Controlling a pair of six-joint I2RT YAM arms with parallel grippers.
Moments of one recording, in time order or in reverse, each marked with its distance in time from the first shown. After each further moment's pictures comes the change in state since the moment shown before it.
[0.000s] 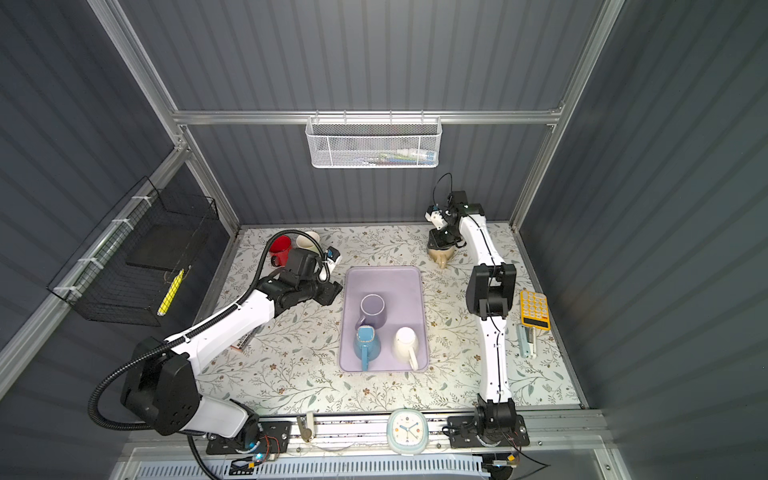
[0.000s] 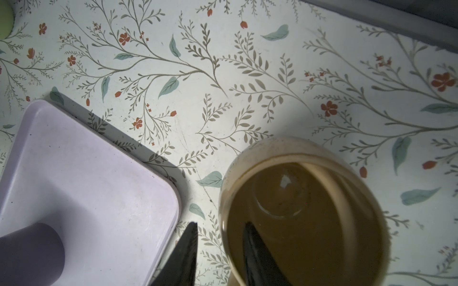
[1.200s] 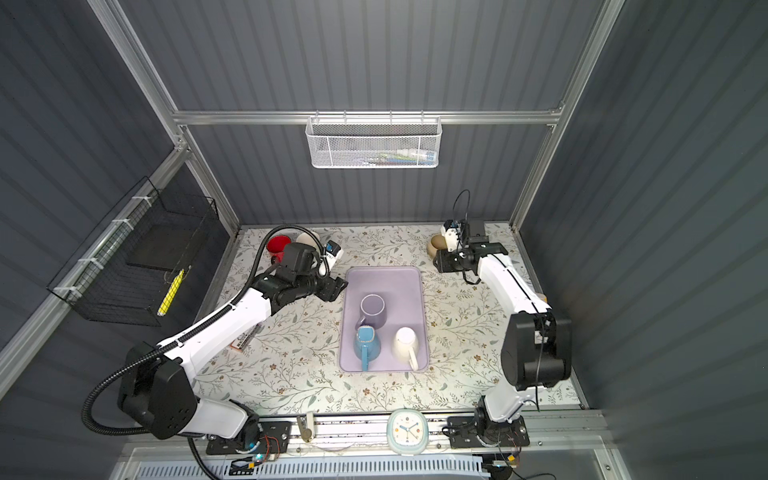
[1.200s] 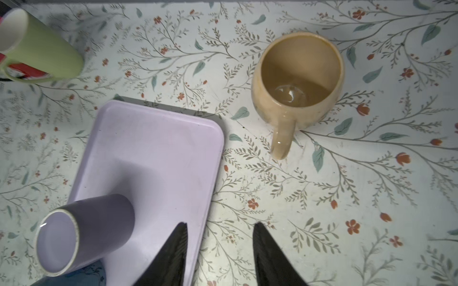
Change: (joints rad) left arm 0.000 -0.022 0.048 -0.026 0.118 -0.015; right arm 0.029 -0.879 -1.143 0.565 0.053 0.322
